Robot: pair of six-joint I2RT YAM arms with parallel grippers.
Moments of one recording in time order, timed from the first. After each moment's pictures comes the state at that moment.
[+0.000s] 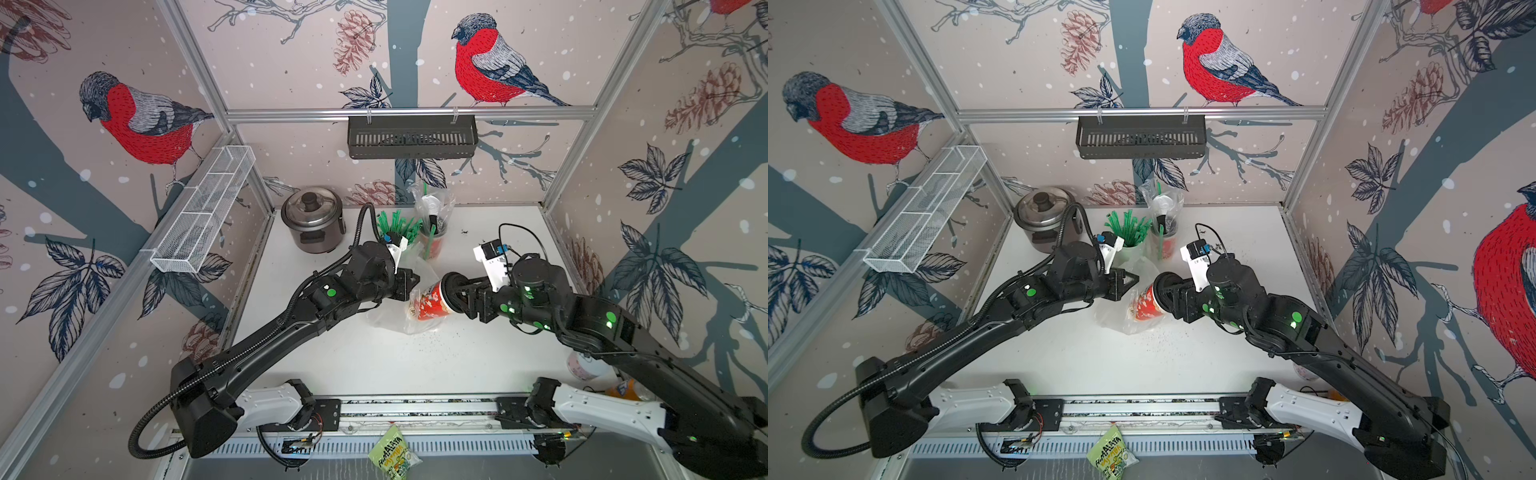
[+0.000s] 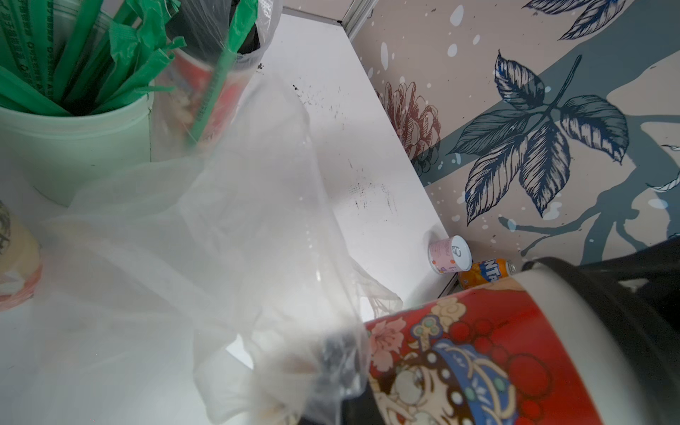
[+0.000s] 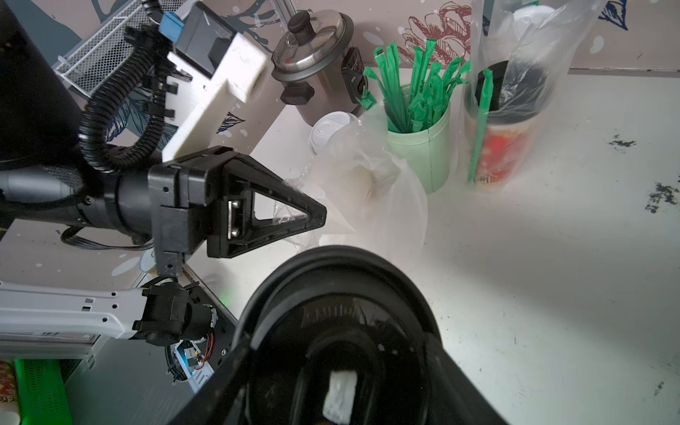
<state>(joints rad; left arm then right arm) -0.81 1.20 1.12 -0.44 0.21 -0.62 0.96 0.92 1.20 -0.79 0.04 0.49</state>
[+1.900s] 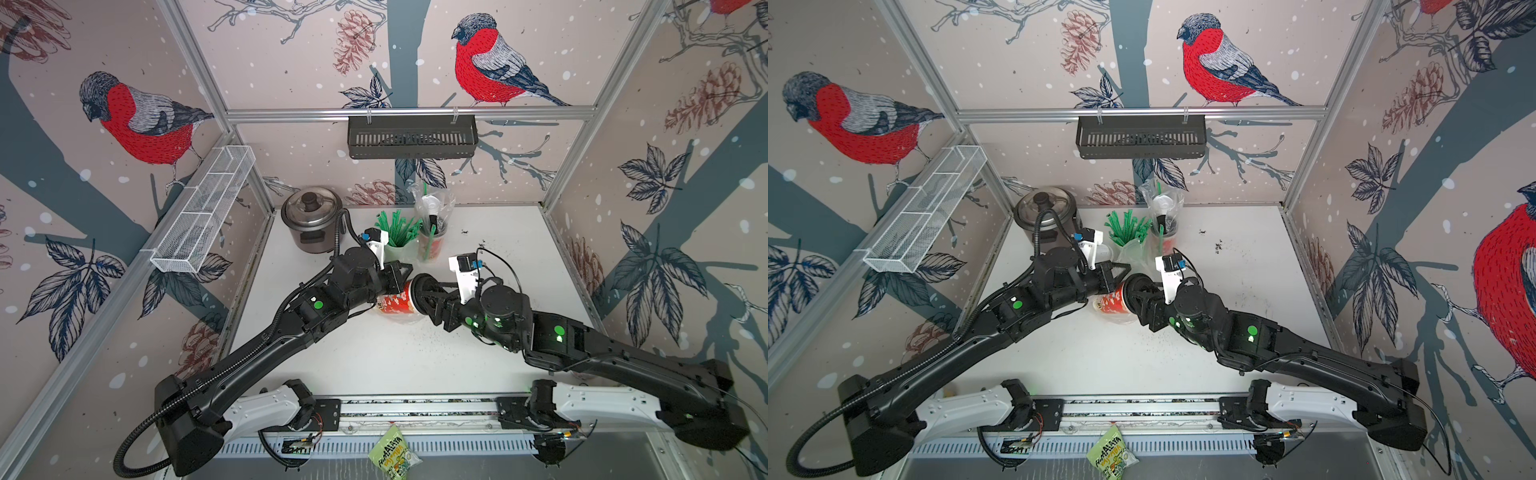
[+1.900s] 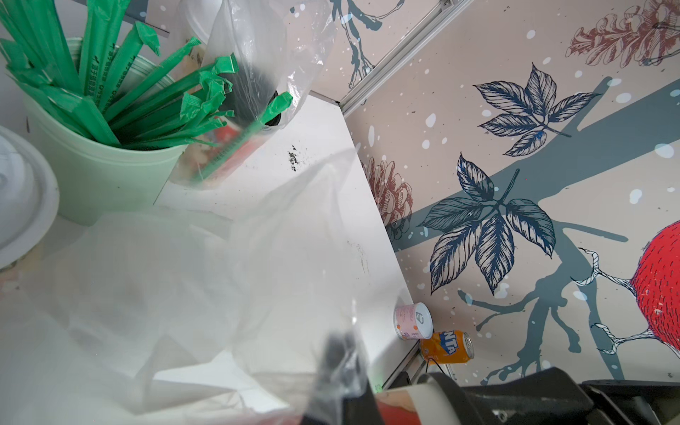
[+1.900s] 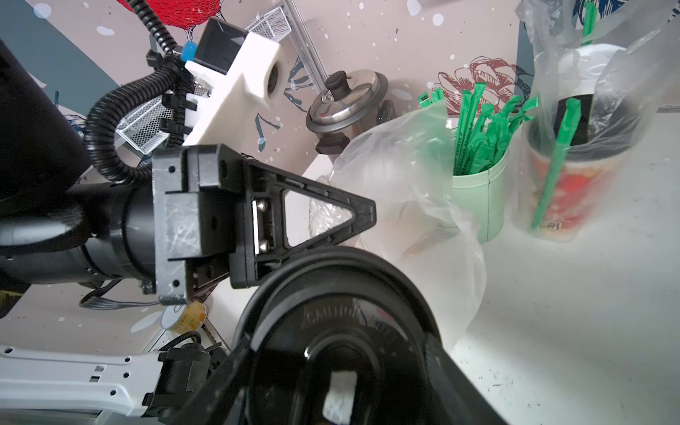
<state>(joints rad) -0.80 1.10 1.02 -0.28 0.10 -0.82 1.22 0.97 0.99 -0.34 0.32 0.59</state>
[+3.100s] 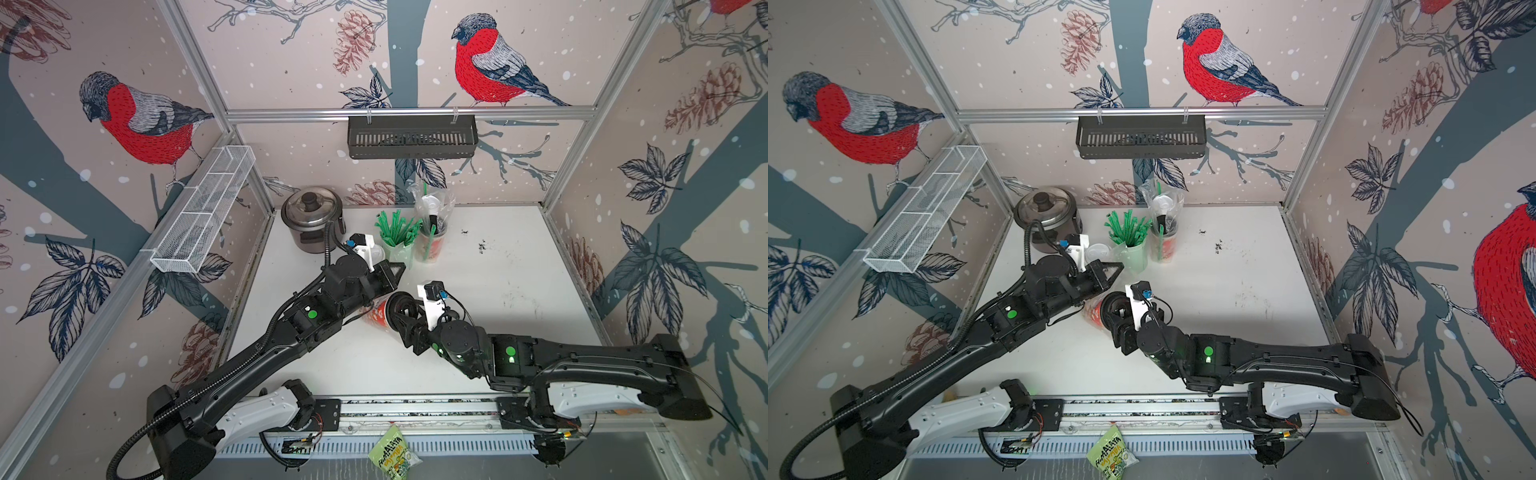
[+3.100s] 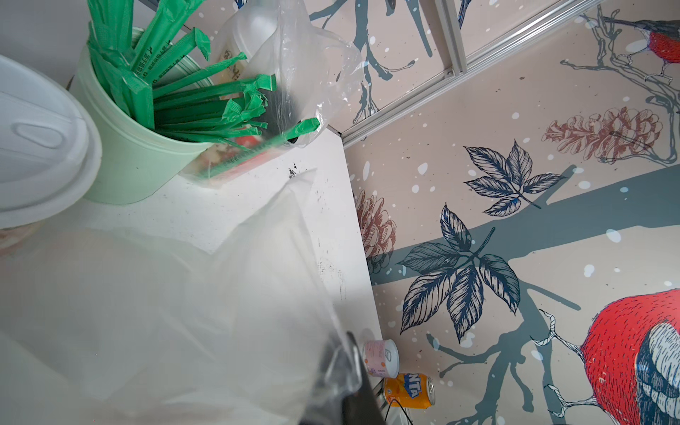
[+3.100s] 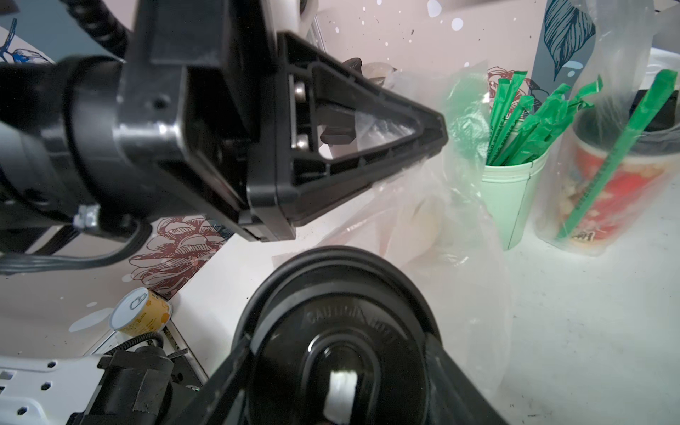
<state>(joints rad) -0.80 1.02 0.94 -0.20 0.01 -1.01 1.44 1.16 0.86 -0.03 0.59 0.52</state>
